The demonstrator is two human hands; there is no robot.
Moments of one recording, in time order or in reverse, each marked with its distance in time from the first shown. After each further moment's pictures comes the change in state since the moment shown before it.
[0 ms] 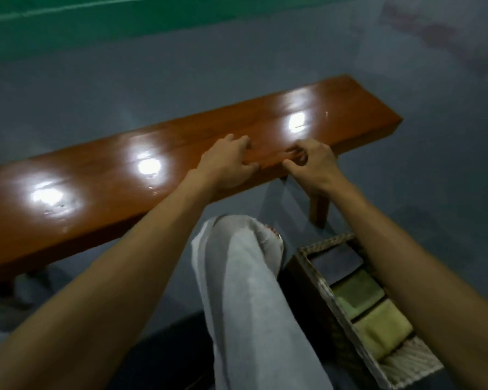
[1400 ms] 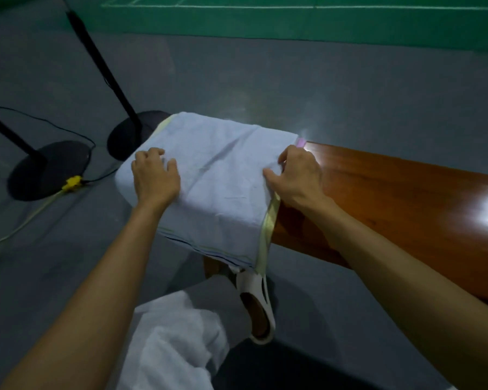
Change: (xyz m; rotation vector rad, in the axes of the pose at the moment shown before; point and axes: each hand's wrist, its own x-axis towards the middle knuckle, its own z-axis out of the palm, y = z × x) left_hand -0.435 -0.490 -0.133 -0.012 0.819 -1.240; right_hand -0.012 -0.536 0.349 0.184 -0.274 -0.501
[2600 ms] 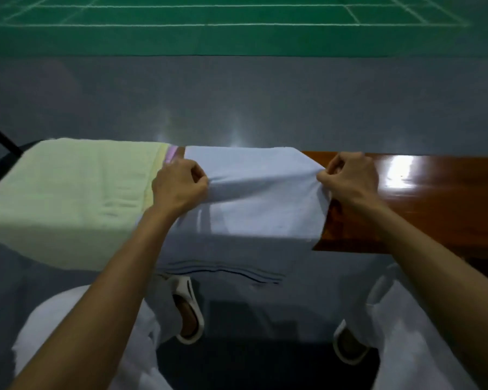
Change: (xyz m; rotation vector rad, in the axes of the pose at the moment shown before) left_hand -0.158 0.237 0.055 -0.008 -0.321 0.478; right_hand -0.109 0.230 -0.249 -0.117 0.236 0.398
